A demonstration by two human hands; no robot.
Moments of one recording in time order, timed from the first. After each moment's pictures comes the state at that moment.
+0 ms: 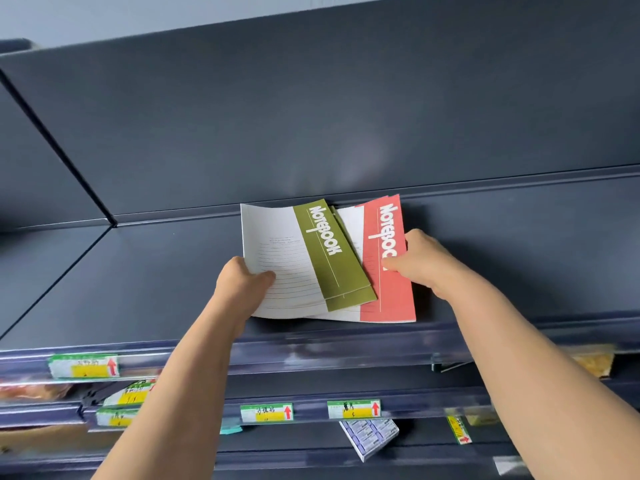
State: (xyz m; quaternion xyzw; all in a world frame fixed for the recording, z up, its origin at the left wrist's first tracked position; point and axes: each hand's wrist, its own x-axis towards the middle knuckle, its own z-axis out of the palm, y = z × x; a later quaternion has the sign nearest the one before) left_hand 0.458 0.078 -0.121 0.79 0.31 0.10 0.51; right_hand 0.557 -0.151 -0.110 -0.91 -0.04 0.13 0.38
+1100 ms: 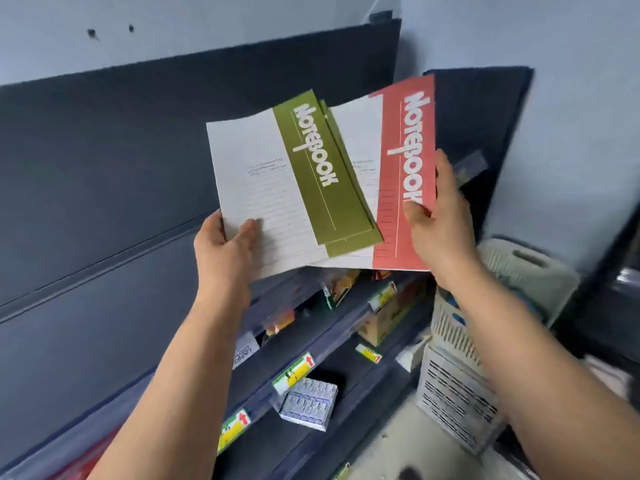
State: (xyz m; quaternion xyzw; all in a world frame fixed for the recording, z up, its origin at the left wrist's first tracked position) left_hand 0.421 -0.025 -0.075 0.68 -0.06 0.09 0.73; right_hand 0.340 -0.253 -0.076 -0.79 0.14 -0.35 0.48
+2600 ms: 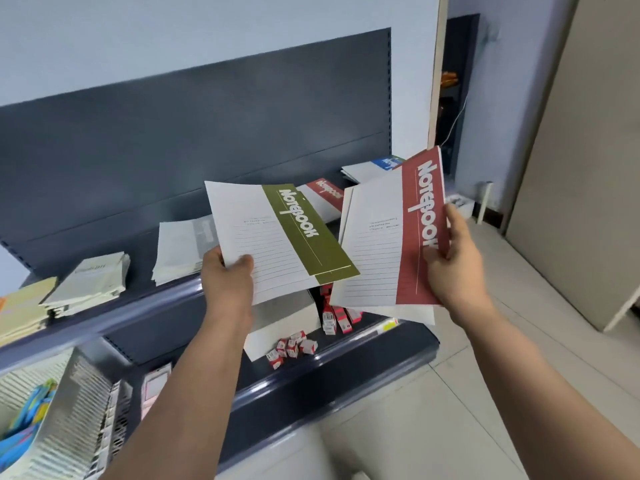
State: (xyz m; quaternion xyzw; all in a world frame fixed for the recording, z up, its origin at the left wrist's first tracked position) left_hand -0.258 -0.491 -0.092 0.59 -0.35 -0.36 0.63; right_hand -0.517 -0.477 -0.127 -0.47 0.63 -0.57 0.23
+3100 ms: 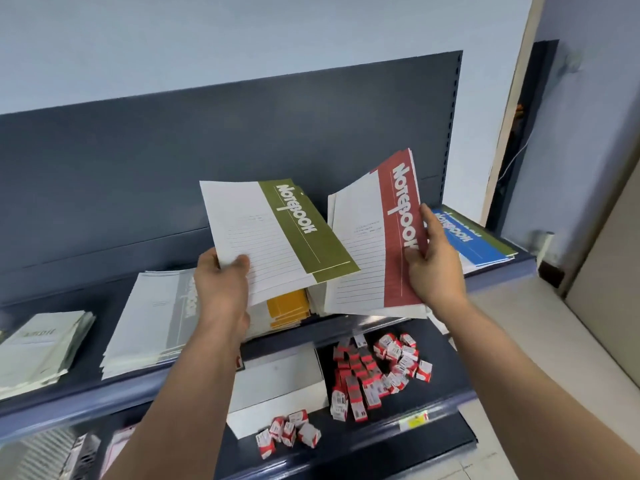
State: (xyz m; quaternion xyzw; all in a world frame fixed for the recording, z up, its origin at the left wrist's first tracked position) left_hand -0.257 -0.713 -0.075 0.58 -0.29 -0.34 0.68; right_hand -0.504 -0.747 -0.097 -0.58 0.60 -0.51 0.21
